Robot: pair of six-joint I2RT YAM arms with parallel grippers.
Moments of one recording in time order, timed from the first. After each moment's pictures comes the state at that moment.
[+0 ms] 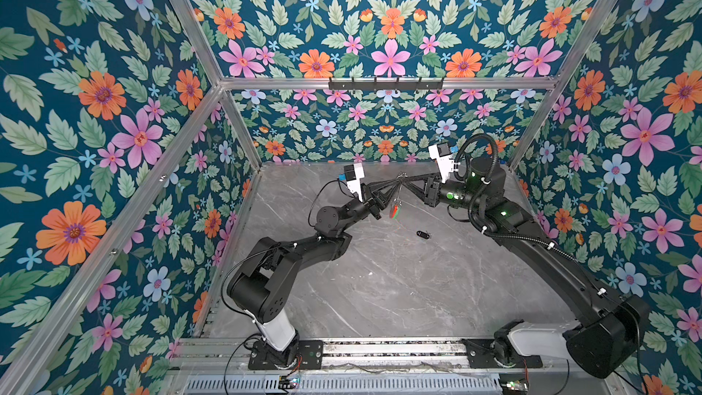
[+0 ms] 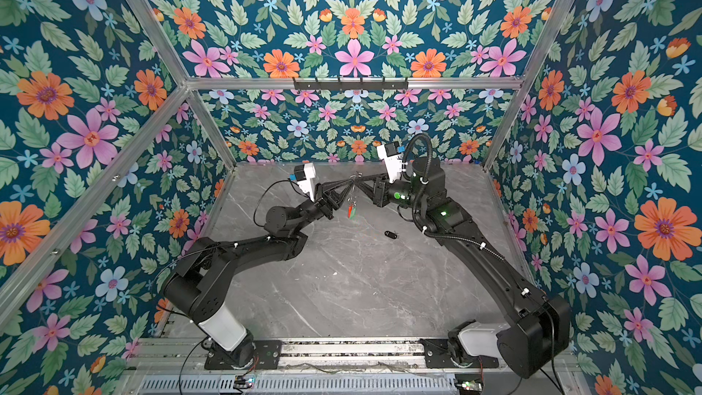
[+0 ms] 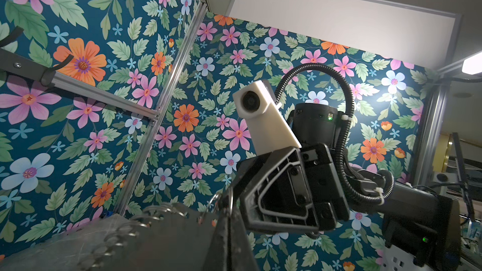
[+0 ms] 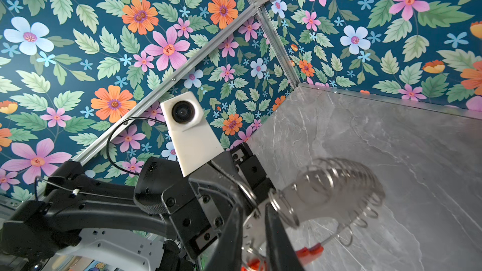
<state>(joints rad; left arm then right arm) -0.61 1.68 0.88 1.50 0.54 -0.81 0.47 1.31 1.26 -0.08 -0.62 0.47</state>
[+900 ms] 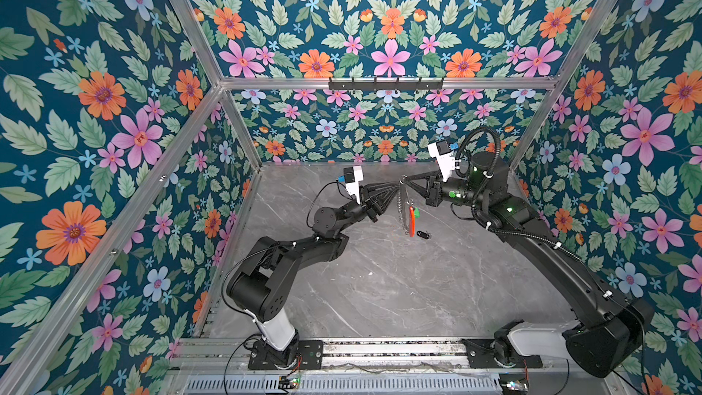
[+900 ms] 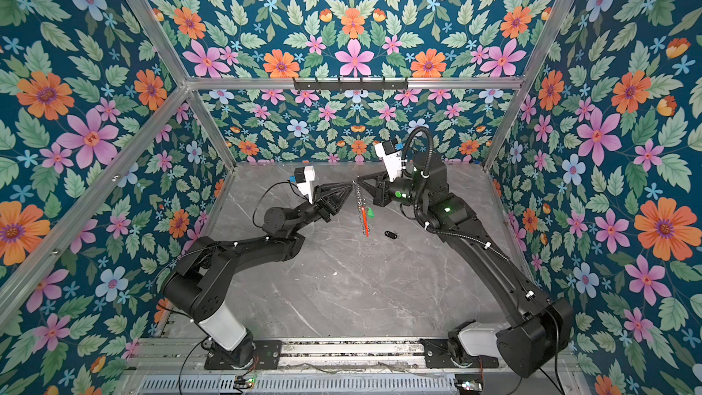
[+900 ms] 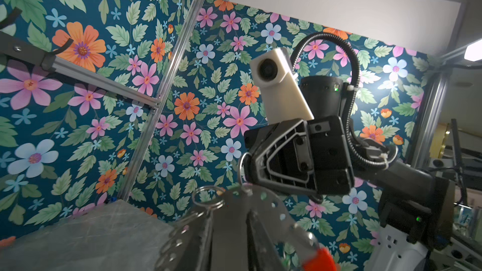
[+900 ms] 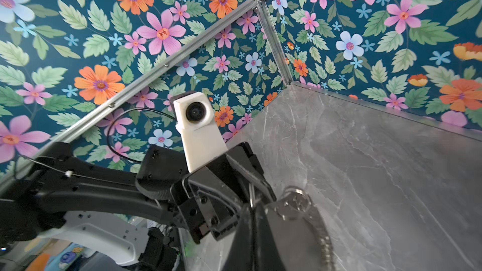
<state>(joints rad) -0.54 1.65 0.82 1.47 0.64 -0.78 0.47 1.32 1.39 -0.30 -0.59 0.27</state>
